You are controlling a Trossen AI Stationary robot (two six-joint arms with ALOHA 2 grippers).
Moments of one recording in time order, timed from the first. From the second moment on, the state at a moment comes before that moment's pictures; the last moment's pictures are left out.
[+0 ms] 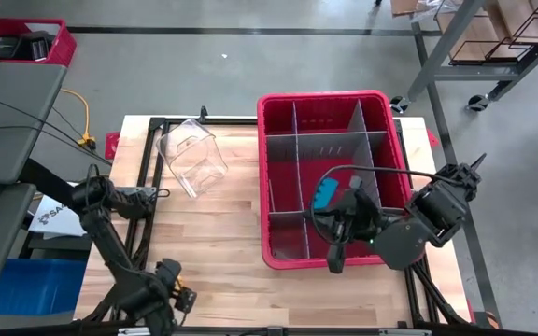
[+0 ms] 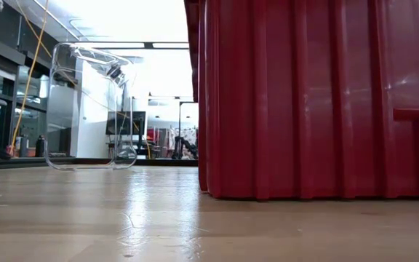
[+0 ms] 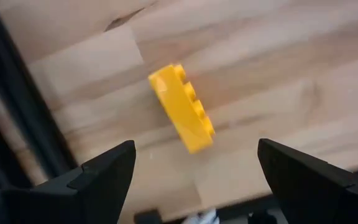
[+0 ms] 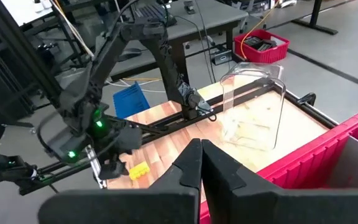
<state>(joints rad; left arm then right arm) -1.06 1.78 1.32 -1.16 -0.06 -2.27 0.65 1.77 2.34 -1.13 0.85 0.66</state>
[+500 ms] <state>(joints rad) -0.99 1.78 1.05 -0.77 0.00 -2.29 0.61 1.77 2.34 -1.13 0.76 0.67</state>
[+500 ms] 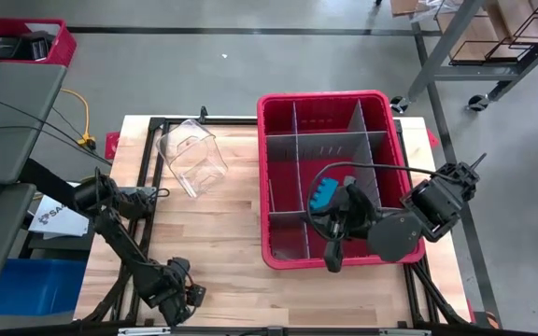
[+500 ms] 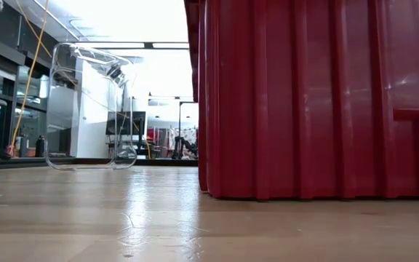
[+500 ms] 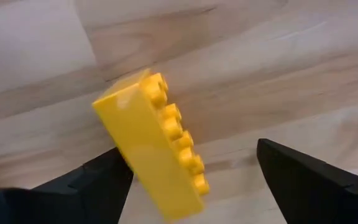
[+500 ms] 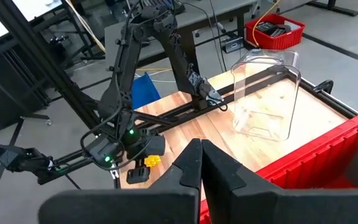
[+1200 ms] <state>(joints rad) -0.76 1.37 1.15 -0.89 -0.52 -1.62 0.72 1.75 2.34 -1.08 0.73 0.71</state>
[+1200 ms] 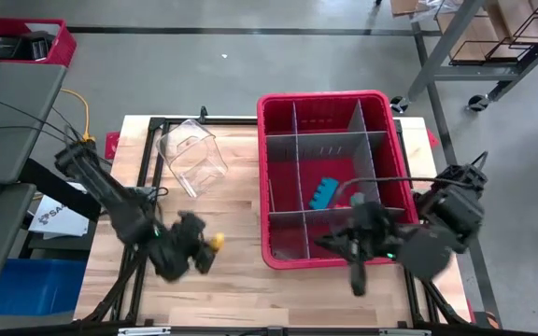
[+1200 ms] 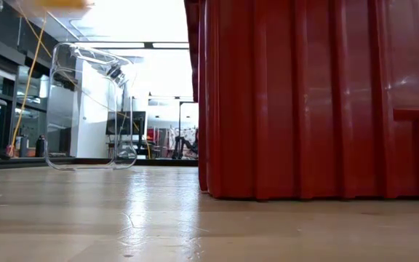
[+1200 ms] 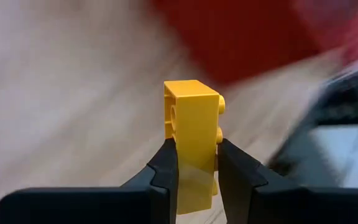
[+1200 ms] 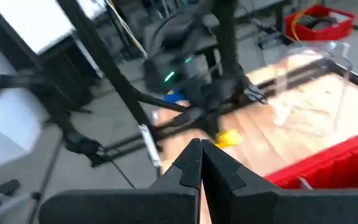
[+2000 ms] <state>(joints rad) 0.07 1.89 1.69 -0.20 -0.11 -0.41 0.86 1.74 2.34 -0.91 1.30 0.44</state>
